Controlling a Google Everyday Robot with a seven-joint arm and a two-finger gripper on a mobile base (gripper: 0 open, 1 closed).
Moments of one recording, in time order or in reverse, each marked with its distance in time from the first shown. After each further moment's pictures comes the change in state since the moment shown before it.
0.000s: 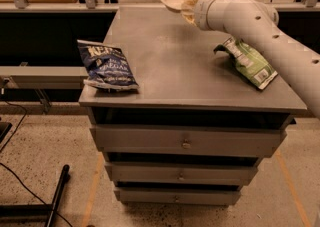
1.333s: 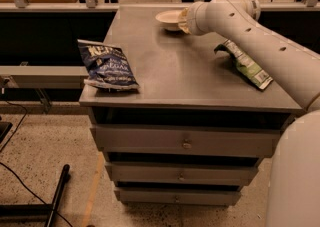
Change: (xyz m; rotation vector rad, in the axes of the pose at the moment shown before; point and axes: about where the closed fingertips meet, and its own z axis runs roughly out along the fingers) arm 0.024 0.047 0.036 -0.206 0.115 -0.019
